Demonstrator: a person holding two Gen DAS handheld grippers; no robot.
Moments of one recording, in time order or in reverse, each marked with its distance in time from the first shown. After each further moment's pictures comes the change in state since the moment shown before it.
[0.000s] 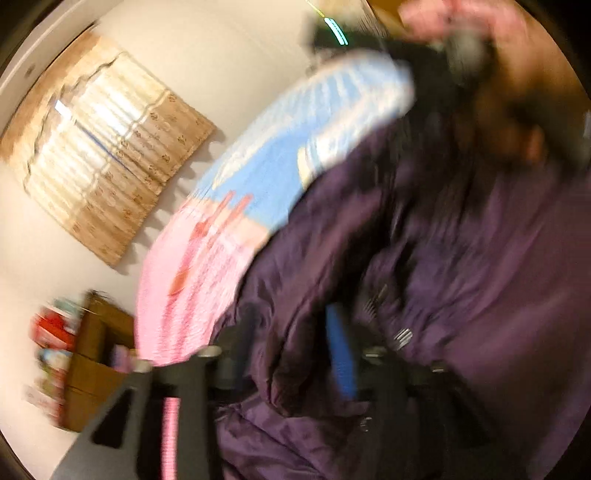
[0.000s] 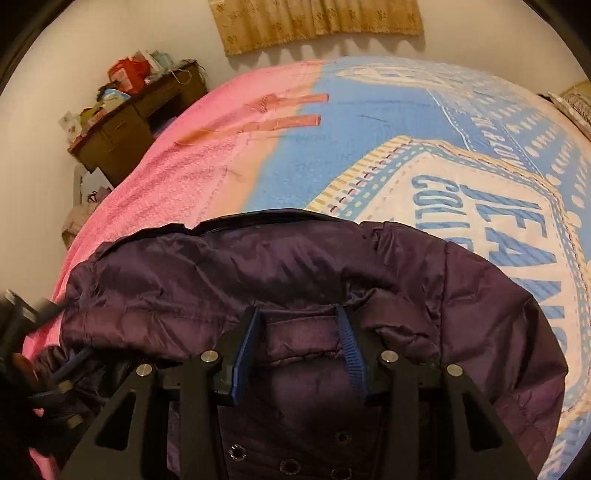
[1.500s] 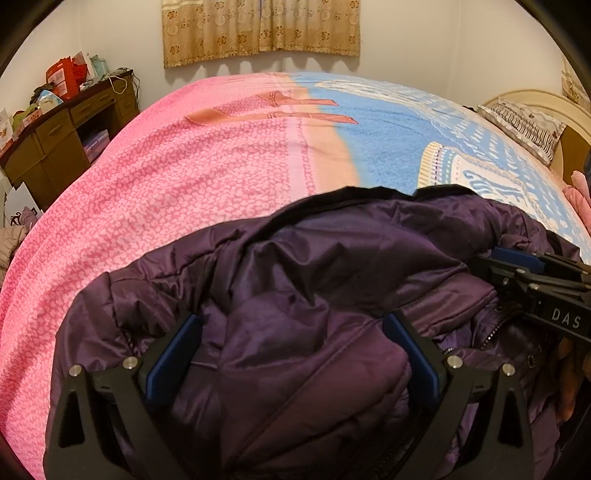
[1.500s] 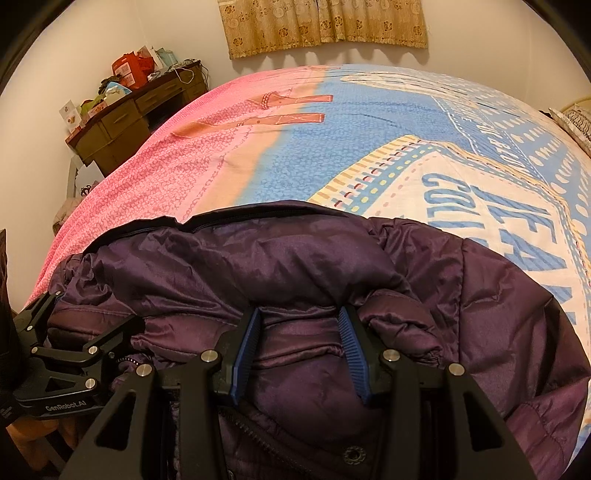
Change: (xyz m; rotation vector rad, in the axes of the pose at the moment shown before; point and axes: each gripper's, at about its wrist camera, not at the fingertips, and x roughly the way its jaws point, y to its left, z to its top) left arm 0.109 0.043 -0.037 -0.851 0.285 -0.029; right arm 0.024 0.003 -0.007 -0.042 -0.028 -0.049
